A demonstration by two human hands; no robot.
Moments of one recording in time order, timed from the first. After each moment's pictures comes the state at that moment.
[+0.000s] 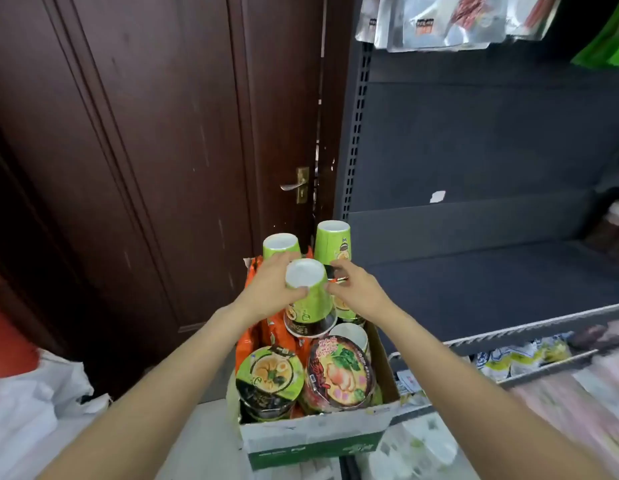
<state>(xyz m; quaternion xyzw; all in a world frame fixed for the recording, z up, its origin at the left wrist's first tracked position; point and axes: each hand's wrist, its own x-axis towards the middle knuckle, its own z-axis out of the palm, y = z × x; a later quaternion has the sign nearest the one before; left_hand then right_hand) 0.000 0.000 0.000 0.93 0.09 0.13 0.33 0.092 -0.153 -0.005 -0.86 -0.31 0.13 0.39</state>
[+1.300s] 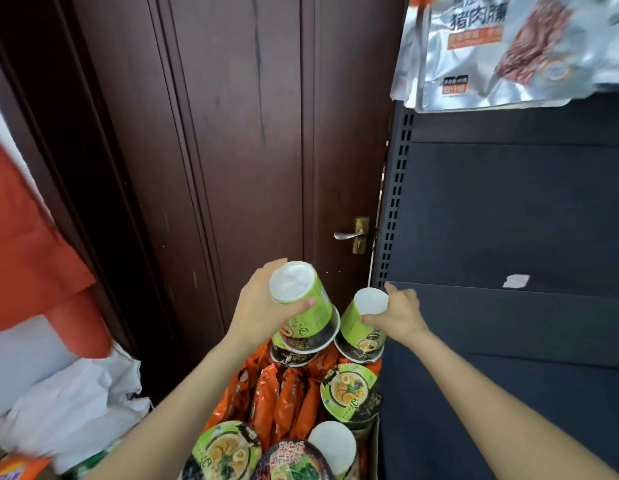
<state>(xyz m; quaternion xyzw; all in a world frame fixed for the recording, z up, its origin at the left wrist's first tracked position) 0.060 -0.033 0.063 0.82 0.31 0.34 0.34 0.269 -0.135 0.010 -0.88 -0.34 0.12 0.32</state>
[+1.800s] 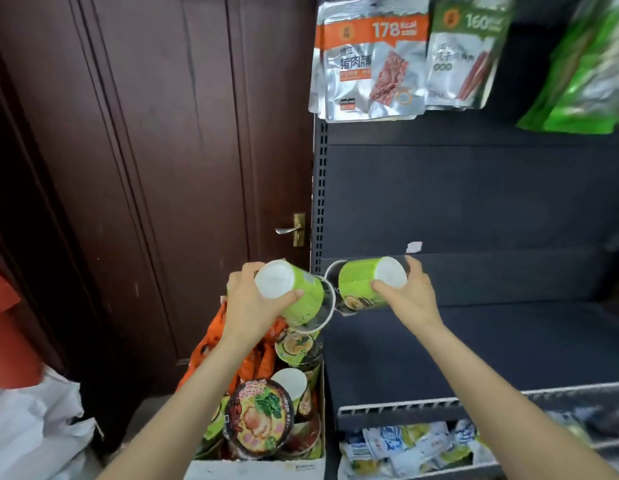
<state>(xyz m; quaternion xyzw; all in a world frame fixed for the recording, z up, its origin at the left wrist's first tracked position) 0.033 -0.129 0.063 0.81 0.29 0.35 0.36 0.200 -0.299 0.058 -0.83 -0.21 0.00 0.52</state>
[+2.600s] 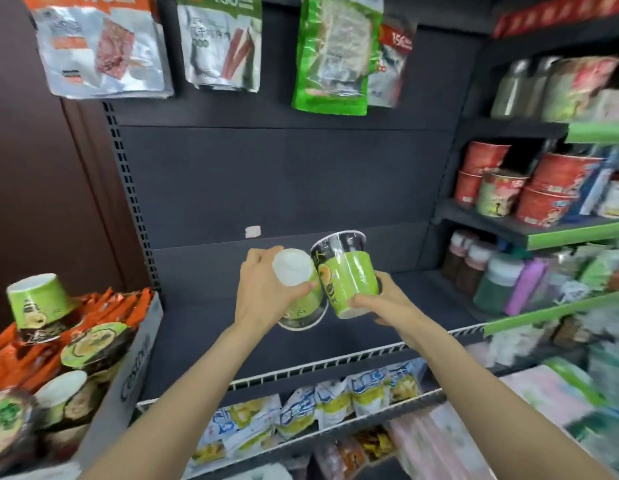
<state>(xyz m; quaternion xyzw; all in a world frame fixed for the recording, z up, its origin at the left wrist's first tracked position) 0.260 -0.445 0.058 0.86 0.18 0.32 0.35 0.354 -0.628 0.052 -0.80 -0.18 0.20 0.53</state>
